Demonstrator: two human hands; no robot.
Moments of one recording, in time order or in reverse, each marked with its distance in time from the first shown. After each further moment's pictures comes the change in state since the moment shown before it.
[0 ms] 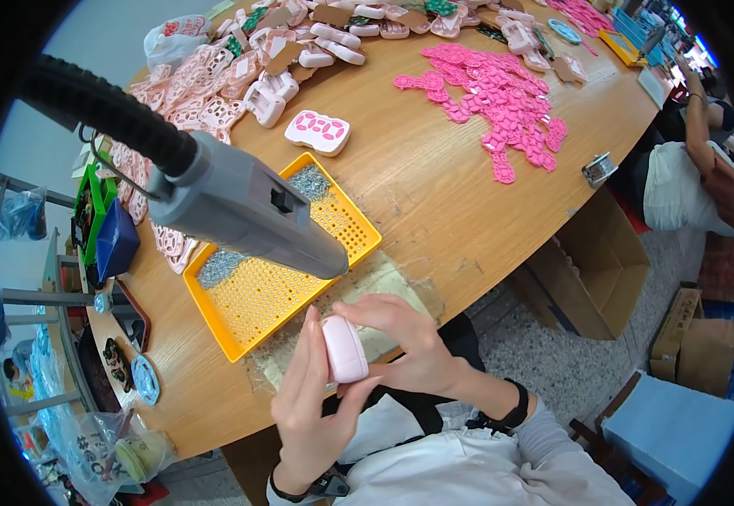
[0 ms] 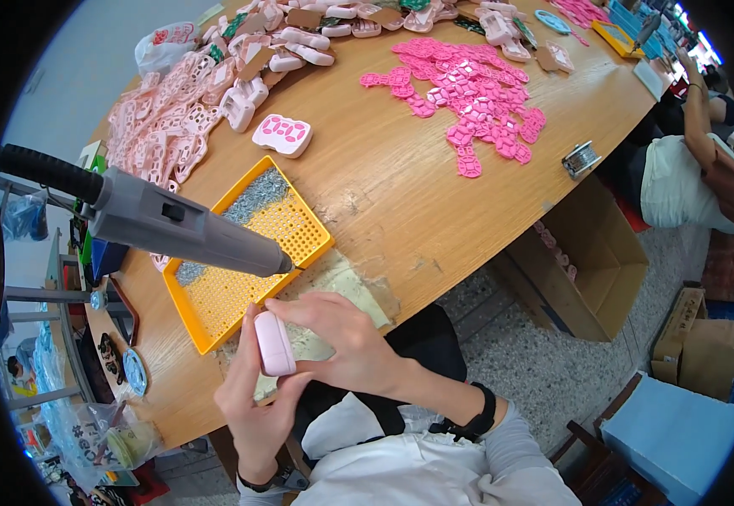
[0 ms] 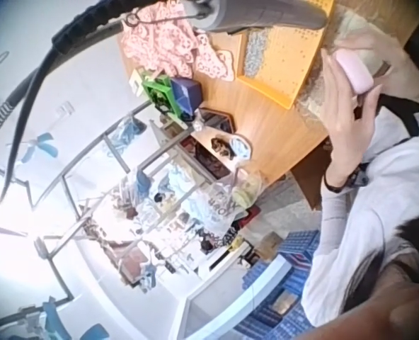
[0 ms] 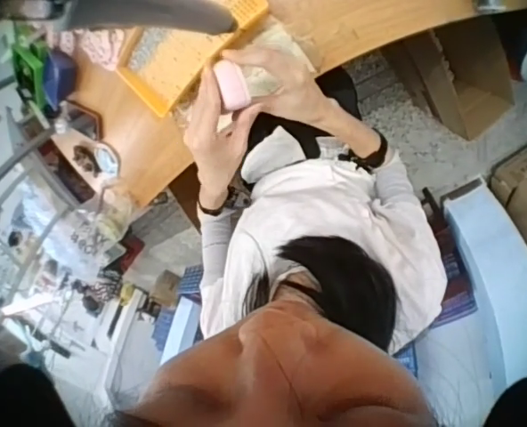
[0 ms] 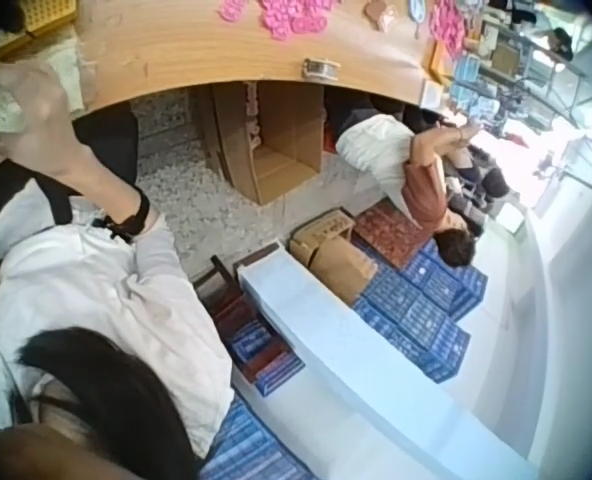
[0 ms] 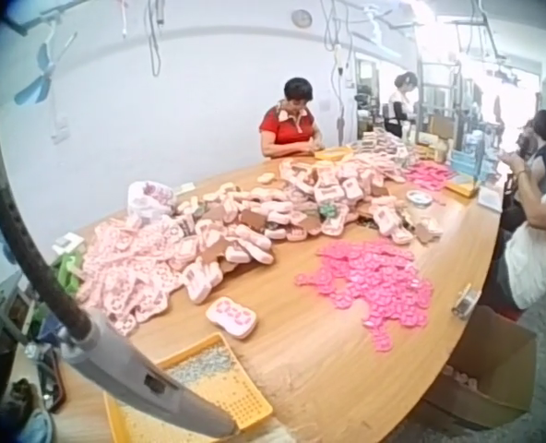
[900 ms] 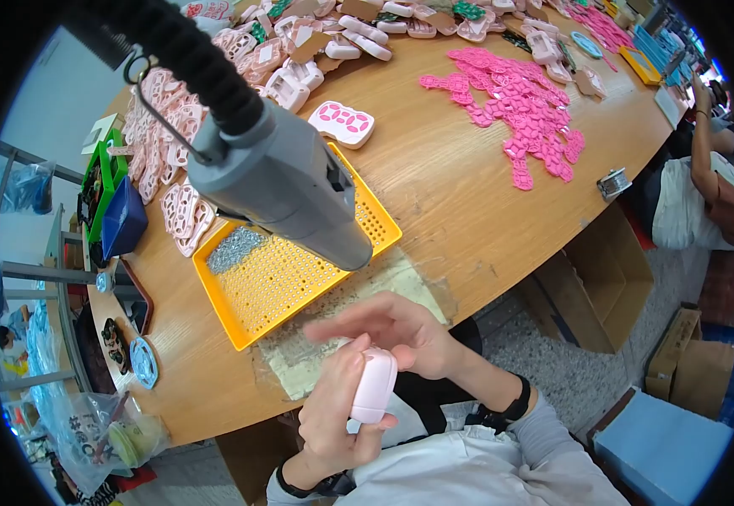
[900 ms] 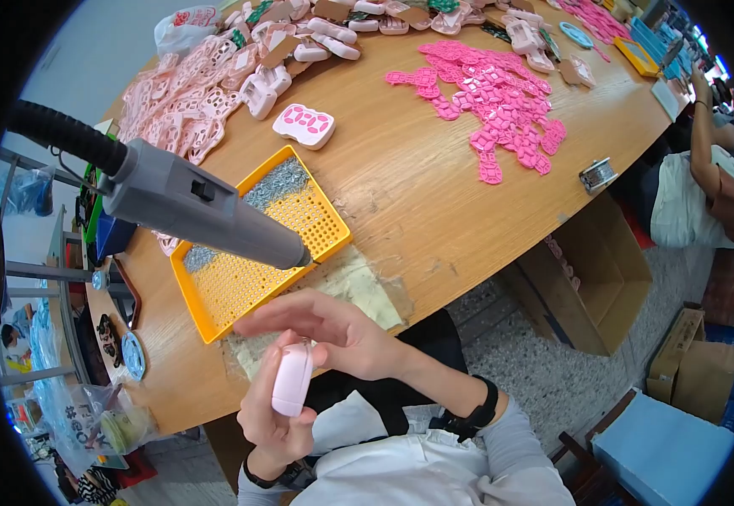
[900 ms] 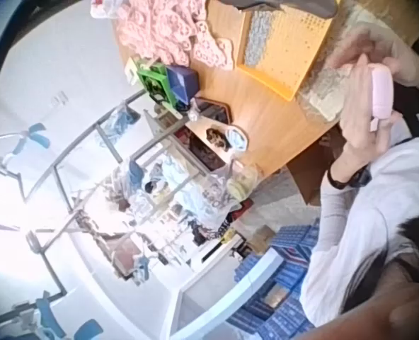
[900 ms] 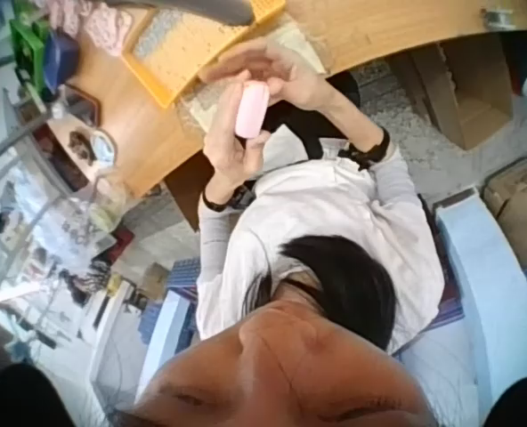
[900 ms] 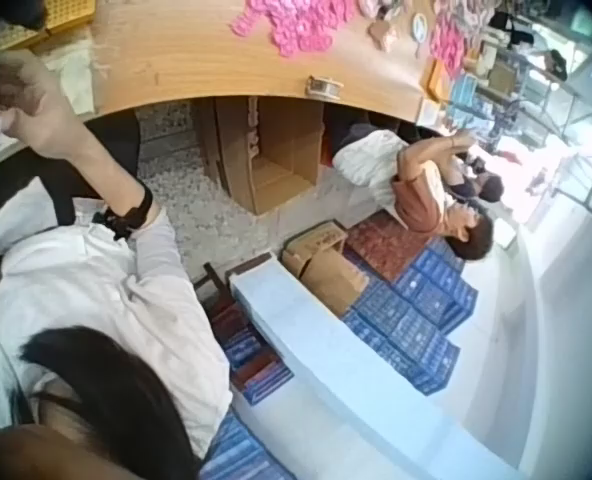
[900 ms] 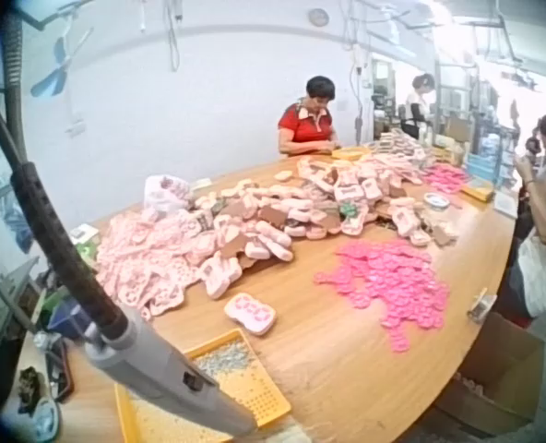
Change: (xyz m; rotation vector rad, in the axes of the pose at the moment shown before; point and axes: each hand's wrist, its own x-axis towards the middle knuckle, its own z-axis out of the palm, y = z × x) left_hand -0.028 -0.009 0.010 -0.217 0.154 0.183; right_hand 0.020 -0.005 0.003 1.093 -0.219 0.309
